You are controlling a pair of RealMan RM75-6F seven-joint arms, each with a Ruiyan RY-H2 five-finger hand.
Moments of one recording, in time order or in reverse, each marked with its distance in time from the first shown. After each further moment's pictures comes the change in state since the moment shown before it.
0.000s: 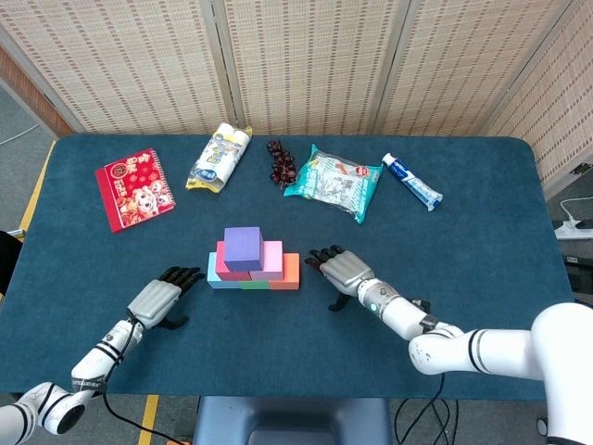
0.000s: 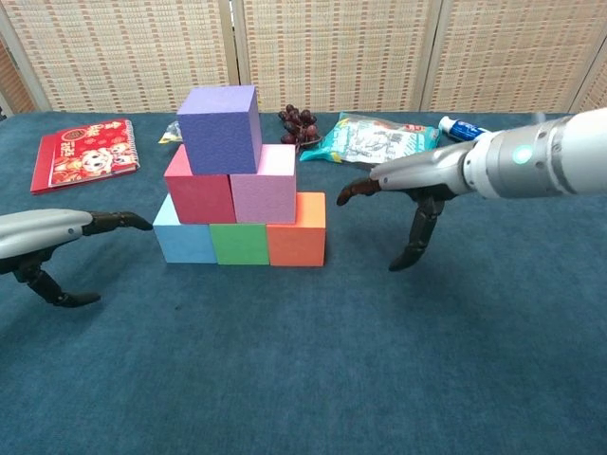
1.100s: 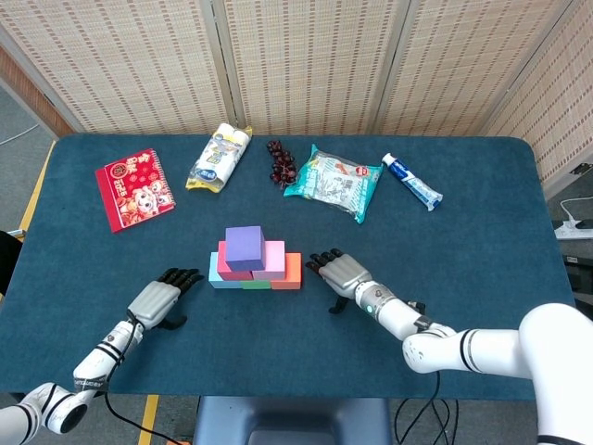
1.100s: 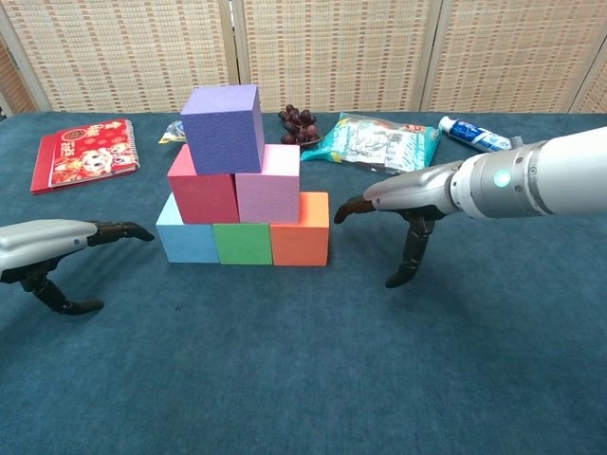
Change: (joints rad) left arm 0.000 -0.048 -0.009 0.062 0.001 -0.046 0.010; right arm 0.011 -0.086 -0.007 0.080 0.048 -0.030 -0.064
